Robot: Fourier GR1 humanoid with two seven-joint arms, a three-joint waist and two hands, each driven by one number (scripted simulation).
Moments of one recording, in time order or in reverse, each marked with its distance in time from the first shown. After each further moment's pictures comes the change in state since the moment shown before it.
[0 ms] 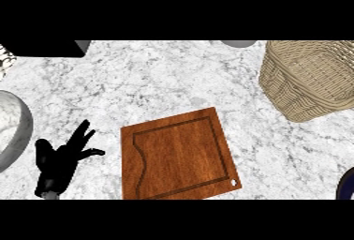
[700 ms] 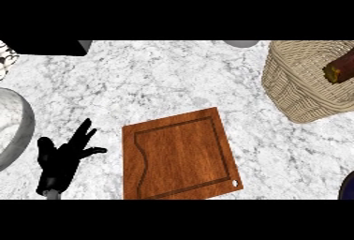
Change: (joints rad) left arm -0.010 -0.010 0.002 -0.007 -0.010 -0.009 0.019; right arm -0.074 0.018 0.046 0.351 0.284 0.019 -0.237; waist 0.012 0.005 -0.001
